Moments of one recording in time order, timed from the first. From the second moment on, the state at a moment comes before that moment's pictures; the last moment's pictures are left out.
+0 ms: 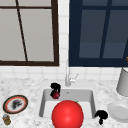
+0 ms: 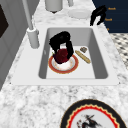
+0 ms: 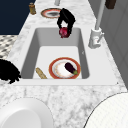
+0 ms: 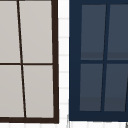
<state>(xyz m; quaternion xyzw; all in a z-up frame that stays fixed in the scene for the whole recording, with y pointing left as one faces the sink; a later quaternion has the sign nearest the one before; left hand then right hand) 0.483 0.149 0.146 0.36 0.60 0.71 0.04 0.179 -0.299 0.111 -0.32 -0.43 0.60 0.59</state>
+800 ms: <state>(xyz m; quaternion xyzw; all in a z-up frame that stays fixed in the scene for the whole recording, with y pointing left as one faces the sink) 0.483 0.249 0.184 0.36 0.60 0.72 0.03 0.179 -0.299 0.111 -0.32 -0.43 0.60 0.59</state>
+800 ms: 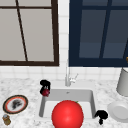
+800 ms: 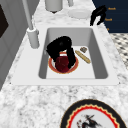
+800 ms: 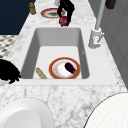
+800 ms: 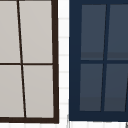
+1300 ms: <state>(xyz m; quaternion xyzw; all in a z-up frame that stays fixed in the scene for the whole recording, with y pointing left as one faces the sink) 0.473 0.309 0.184 0.36 0.59 0.72 0.03 0.179 -0.299 0.111 -0.32 -0.43 0.60 0.59</state>
